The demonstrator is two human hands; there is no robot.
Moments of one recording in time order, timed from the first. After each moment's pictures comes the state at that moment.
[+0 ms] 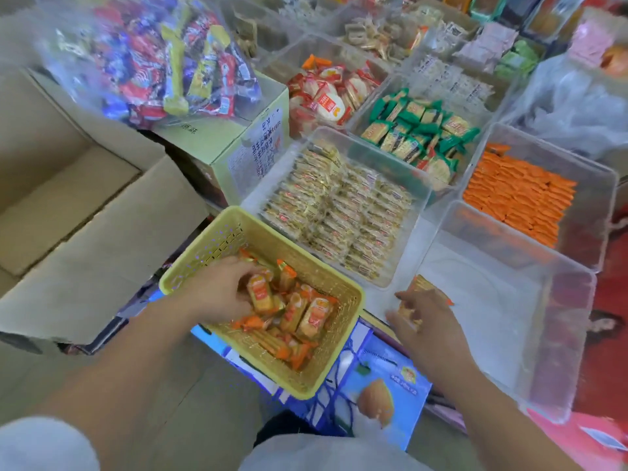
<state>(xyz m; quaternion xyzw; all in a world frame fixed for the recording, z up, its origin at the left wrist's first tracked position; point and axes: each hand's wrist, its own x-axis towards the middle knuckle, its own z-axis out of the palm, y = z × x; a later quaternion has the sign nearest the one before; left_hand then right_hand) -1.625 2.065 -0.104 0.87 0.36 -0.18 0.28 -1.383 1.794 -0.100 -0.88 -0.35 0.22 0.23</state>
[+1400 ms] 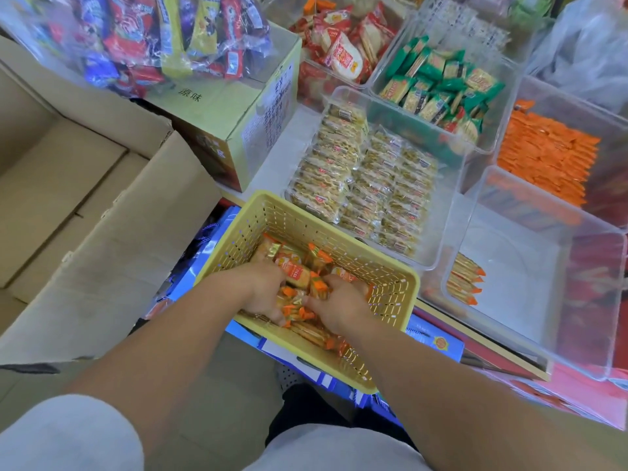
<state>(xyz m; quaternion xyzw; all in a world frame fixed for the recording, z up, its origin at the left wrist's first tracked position) -1.613 2.106 -0.153 0.85 0.20 -0.42 0.25 -1.510 1.950 -0.172 -0.87 -0.18 0.45 0.08</state>
